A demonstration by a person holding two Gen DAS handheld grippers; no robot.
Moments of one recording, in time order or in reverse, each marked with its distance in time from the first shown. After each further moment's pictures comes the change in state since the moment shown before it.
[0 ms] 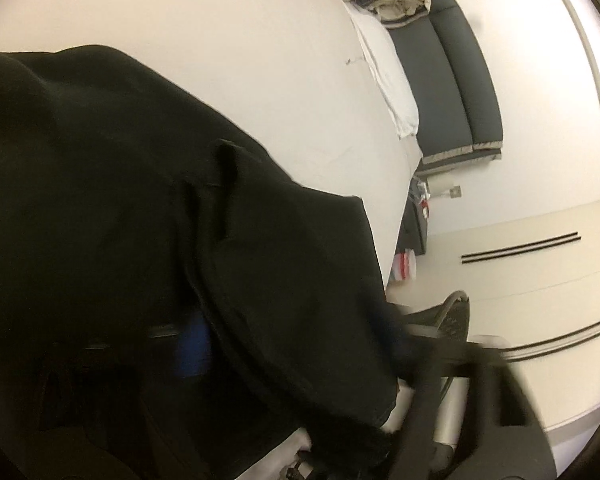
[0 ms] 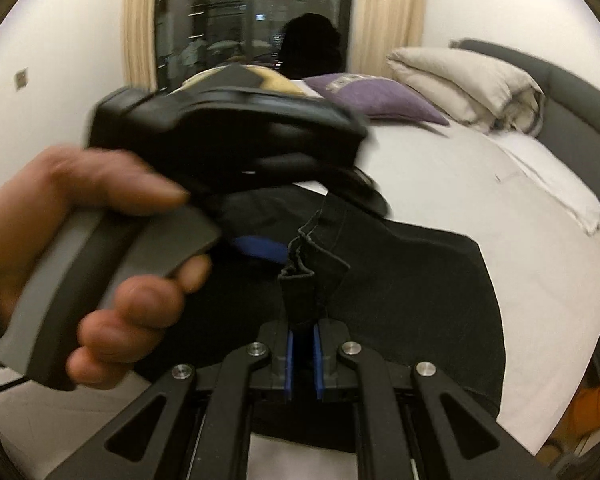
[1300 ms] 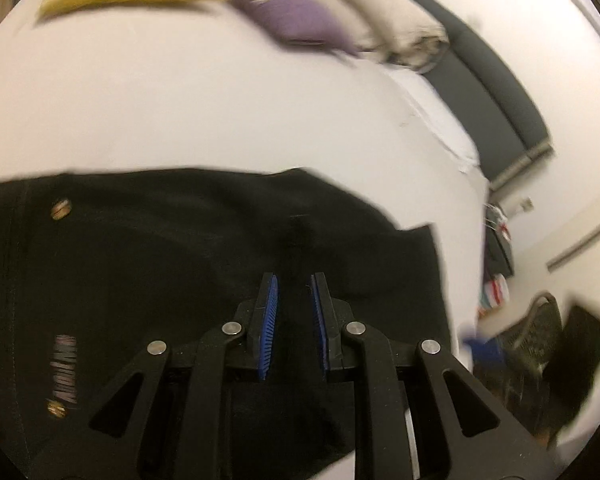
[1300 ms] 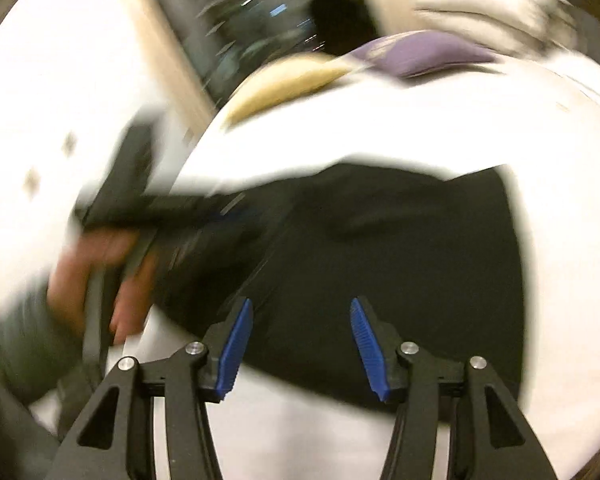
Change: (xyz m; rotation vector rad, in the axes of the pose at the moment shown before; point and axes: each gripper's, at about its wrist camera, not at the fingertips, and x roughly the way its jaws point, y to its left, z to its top) left arm -0.115 0.016 -0.039 0.214 -0.295 0.321; right arm 0.034 -0.129 0.043 0.419 0.025 0.393
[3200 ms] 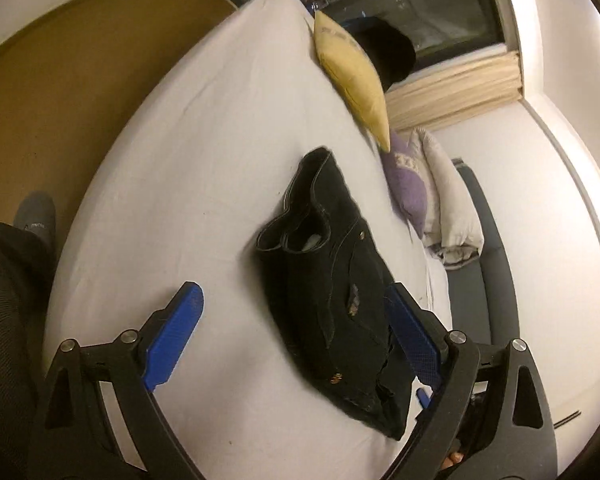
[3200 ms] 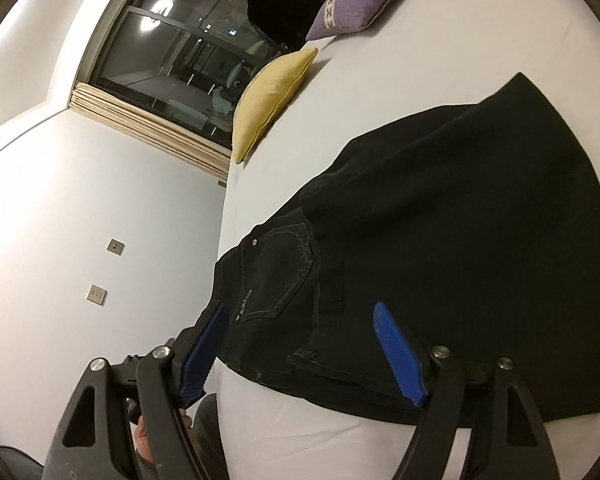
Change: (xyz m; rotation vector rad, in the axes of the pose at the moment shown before) left arm -0.204 0.211 -0.192 -0.680 -0.450 -0.013; right arm 0.045 -0.011 -0.006 0.310 0.091 0.280
